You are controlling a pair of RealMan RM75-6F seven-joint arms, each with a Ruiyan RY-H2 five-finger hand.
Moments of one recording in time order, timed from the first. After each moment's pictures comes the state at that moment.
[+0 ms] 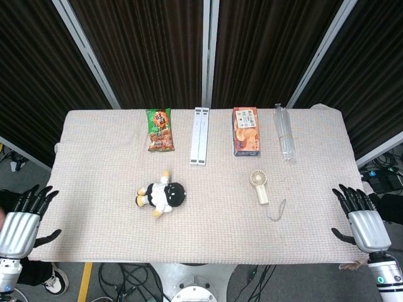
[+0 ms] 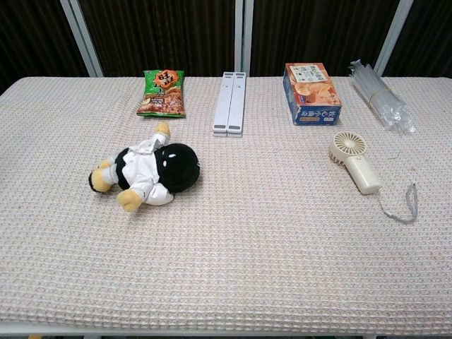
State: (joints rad) left arm -0.05 -1.15 0.01 -1.58 1.63 1.56 0.09; right arm 0.12 -1.17 -0.01 -1.39 -1.58 1.41 0.07
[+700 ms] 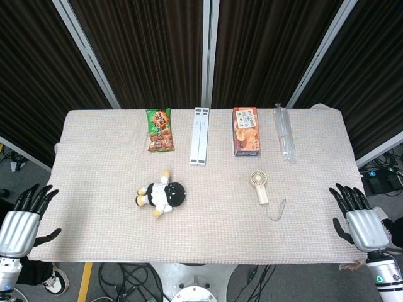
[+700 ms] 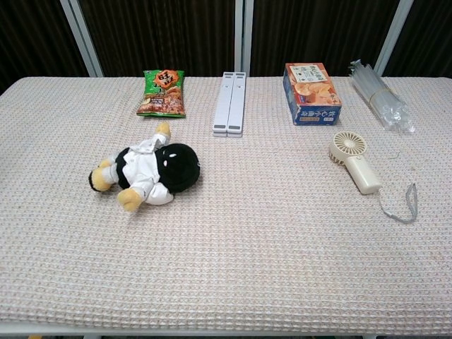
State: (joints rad) left arm -0.06 -1.15 0.01 -1.57 1.63 1.56 0.08; right arm 0.14 -1.18 -0.01 -1.39 -1.61 1.42 0.09
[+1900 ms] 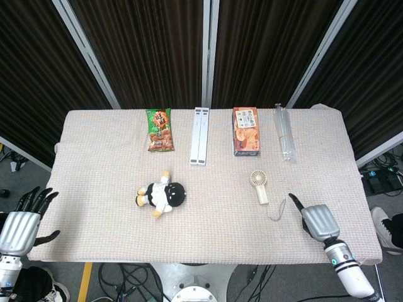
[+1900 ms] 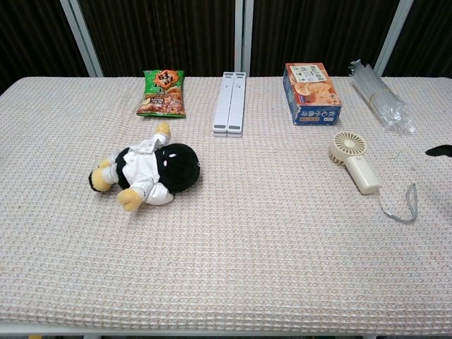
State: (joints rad) left arm -0.07 -1.19 0.02 -1.47 1.59 1.51 0.02; right arm 0.29 -1.32 0.01 -1.49 -1.42 1.06 -0.29
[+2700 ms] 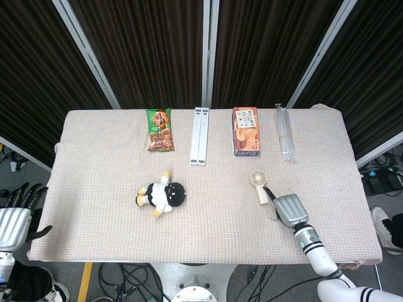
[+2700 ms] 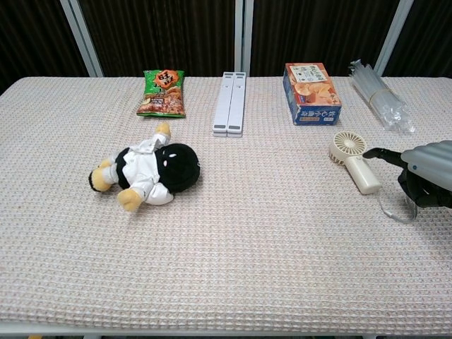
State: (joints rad) left arm -0.07 -1.18 -0.01 -1.44 1.54 1.49 0.00; right arm 0.44 -1.47 0.07 -1.47 -1.21 0.94 -0.50
